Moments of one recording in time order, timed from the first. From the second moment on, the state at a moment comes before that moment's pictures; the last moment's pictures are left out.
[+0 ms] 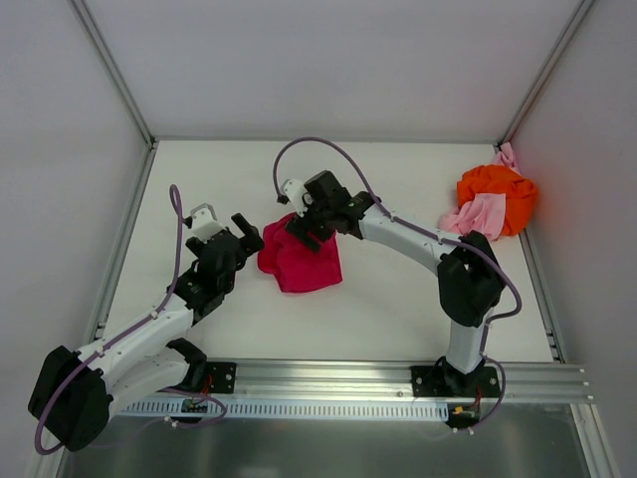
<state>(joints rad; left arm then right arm) -0.57 0.94 0.48 0.01 -0.64 -0.73 0.81 1.87 1.51 -0.53 -0.11 -0.31</state>
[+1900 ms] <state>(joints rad) -0.56 1.13 0.44 0.41 -0.08 -0.61 0.90 1.43 0.82 0.14 0.71 -0.19</state>
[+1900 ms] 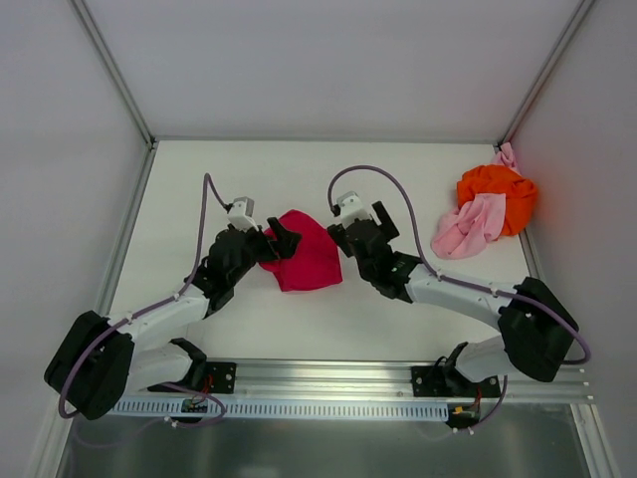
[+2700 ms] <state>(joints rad) -0.43 1.49 0.50 0.86 0.43 -0.71 0.89 1.25 0.70 0.11 0.85 -0.06</state>
